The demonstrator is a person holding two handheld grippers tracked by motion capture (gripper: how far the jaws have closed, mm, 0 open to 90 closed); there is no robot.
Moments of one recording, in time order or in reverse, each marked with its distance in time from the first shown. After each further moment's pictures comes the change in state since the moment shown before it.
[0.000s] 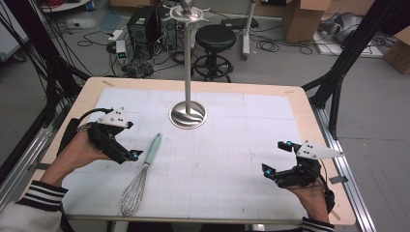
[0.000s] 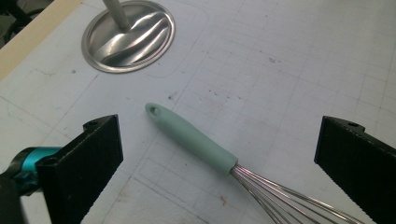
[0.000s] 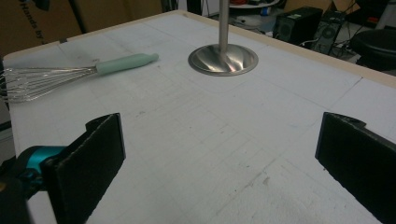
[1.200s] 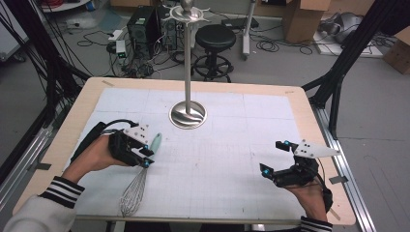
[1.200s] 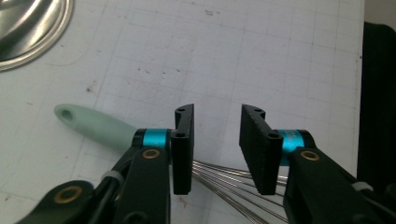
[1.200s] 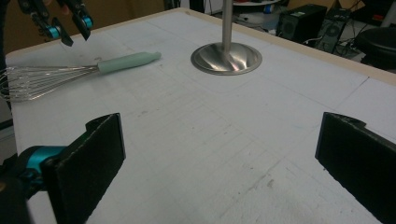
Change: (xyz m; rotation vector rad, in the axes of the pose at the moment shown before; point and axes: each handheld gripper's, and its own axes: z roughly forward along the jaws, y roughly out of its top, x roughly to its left) left arm -0.015 0.003 0.048 0.189 -0.248 0.169; right arm 0.001 0.002 0.005 0.010 0.009 -0.002
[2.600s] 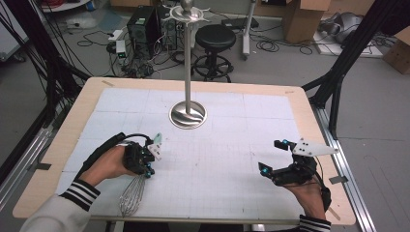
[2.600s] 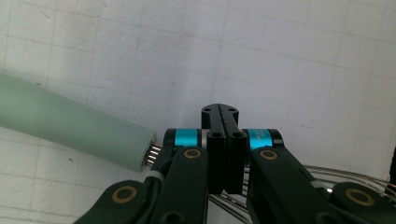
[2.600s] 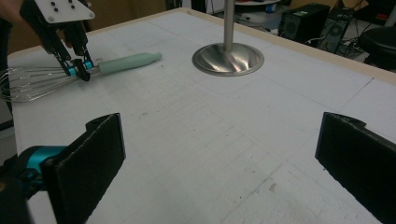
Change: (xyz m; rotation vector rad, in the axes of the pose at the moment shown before) left arm -0.005 -0.009 0.051 0.278 -0.056 0.004; right arm -0.001 0.002 0.004 0.002 0.008 0.002
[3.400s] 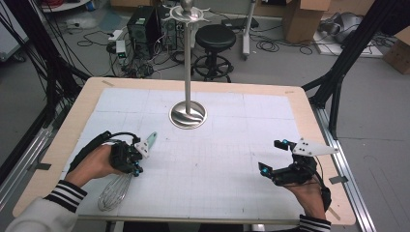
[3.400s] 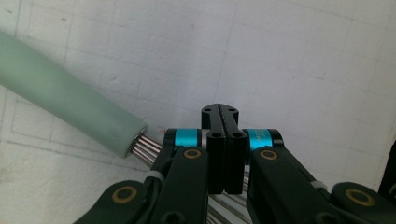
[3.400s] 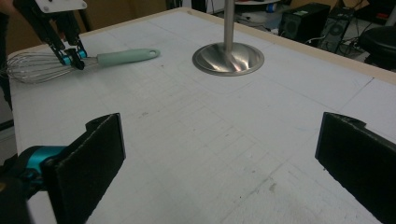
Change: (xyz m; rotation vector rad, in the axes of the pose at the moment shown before) left arm 0.003 -0.027 -0.019 0.016 0.042 -0.042; right arm 0.000 0.000 0.000 0.002 0.000 0.003
